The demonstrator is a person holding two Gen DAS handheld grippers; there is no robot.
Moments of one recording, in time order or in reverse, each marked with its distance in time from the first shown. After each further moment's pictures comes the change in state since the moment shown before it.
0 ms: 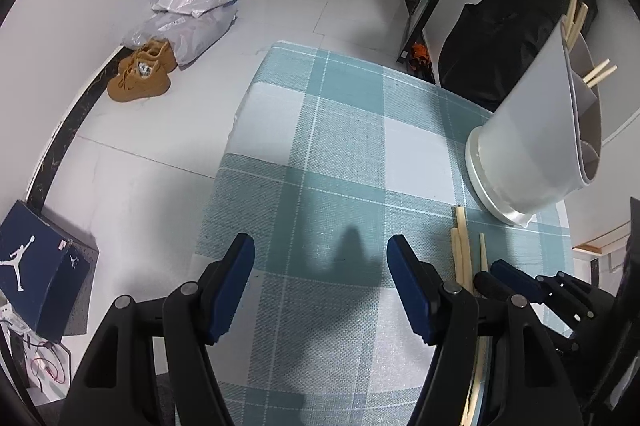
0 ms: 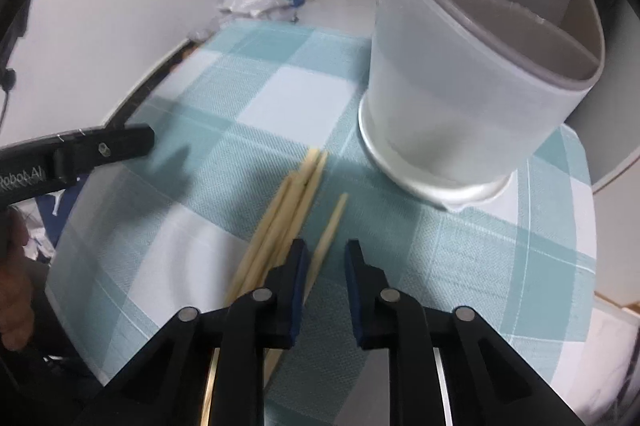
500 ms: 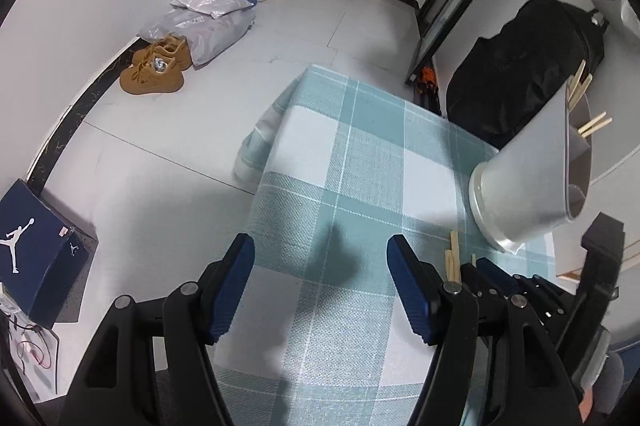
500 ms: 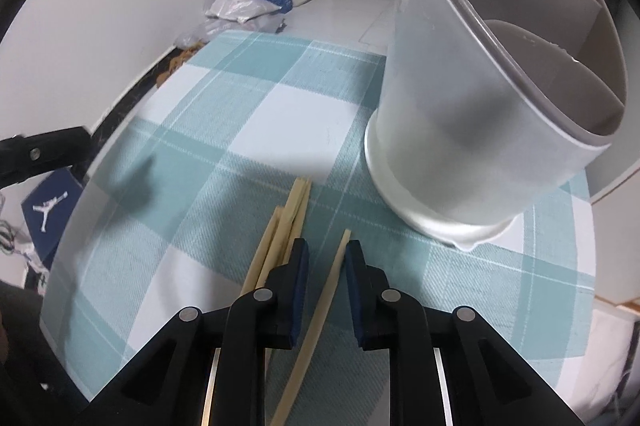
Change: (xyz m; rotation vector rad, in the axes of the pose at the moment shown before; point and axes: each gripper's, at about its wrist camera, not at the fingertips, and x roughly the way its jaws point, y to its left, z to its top) left arm -0.020 0.025 0.008 -0.095 -0.045 -0.027; right arm 0.020 0.006 0.026 0.043 -0.020 -0.038
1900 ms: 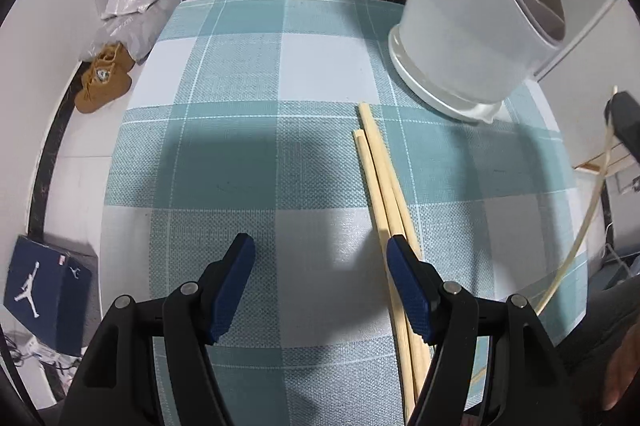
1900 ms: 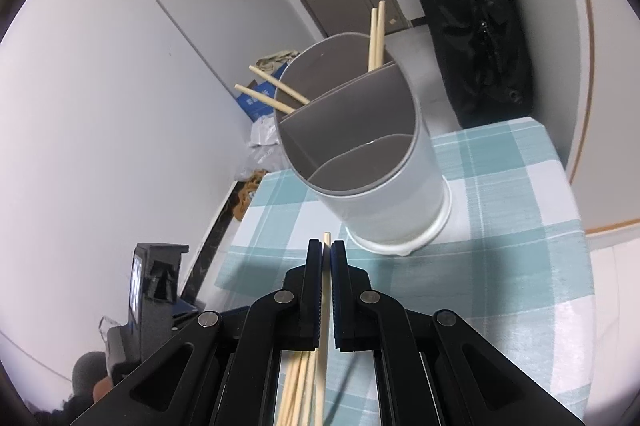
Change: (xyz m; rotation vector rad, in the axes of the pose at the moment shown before) left arm 0.037 -0.075 -0.048 0.301 0.210 0.049; right arm -0.126 -0.099 -0.043 0.386 -0.322 0.365
